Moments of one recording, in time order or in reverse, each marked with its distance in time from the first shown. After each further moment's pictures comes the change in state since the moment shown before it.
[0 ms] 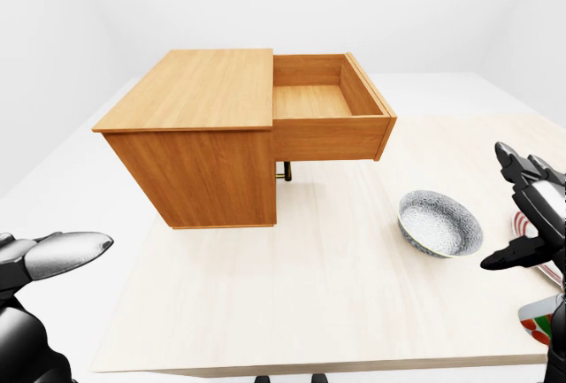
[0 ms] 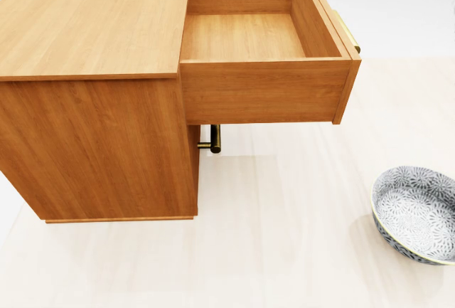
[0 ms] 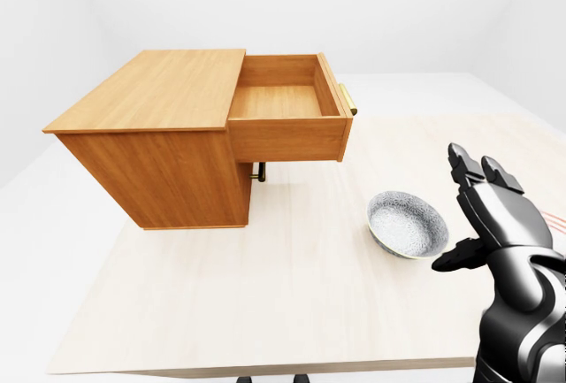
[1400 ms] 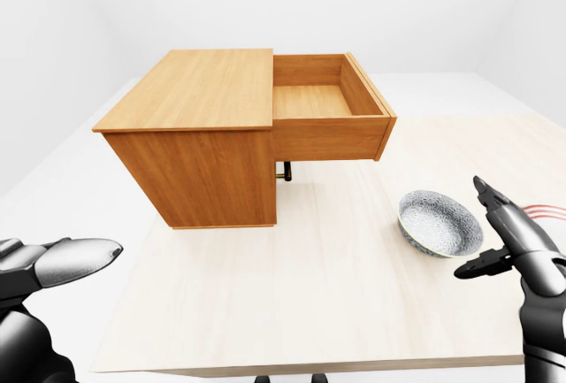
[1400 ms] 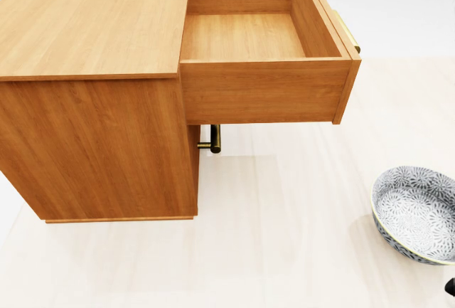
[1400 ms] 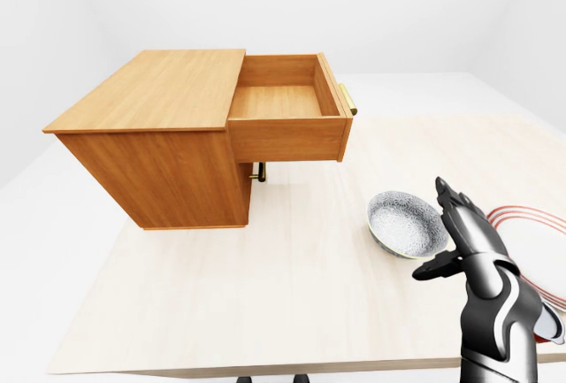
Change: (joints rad) left arm 0.006 -0.016 -0.014 -0.024 0.019 0.000 -0.018; right arm 0.014 -0.002 0.078 0.396 0.113 0.000 -0.209
